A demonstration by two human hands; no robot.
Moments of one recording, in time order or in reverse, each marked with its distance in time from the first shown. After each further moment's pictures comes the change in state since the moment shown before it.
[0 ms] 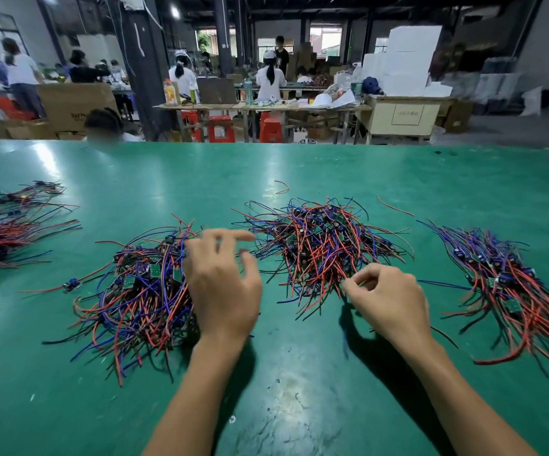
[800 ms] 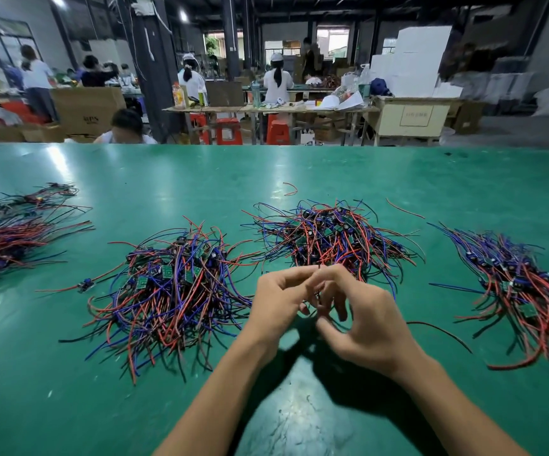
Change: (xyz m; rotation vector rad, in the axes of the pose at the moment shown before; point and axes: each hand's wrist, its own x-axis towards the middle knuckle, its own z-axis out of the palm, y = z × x) left_hand -0.021 0.018 0.023 -1.010 -0.760 -0.665; right_hand -0.033 -0.022 0.002 0.290 -0.126 -0.782
